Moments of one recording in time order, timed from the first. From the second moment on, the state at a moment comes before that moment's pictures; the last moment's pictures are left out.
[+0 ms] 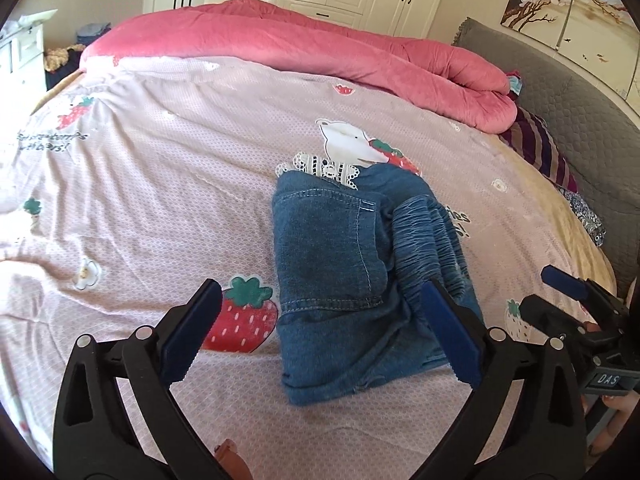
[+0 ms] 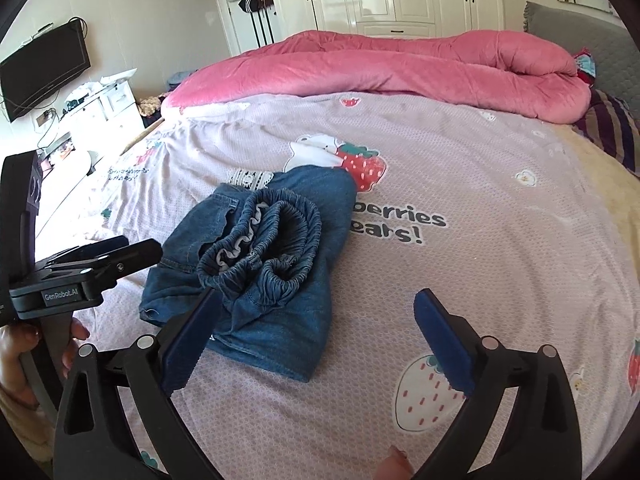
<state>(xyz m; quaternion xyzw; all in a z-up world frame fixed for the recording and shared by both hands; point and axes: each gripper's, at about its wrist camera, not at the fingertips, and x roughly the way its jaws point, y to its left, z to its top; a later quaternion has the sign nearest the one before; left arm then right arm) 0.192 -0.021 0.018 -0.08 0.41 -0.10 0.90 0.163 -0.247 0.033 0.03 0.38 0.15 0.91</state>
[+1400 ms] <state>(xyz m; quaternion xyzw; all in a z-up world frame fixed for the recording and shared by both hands) 0.009 -0.029 0.003 -0.04 0.39 -0.03 0.92 0.011 -0.269 0.026 0.01 0.35 0.12 0.93</state>
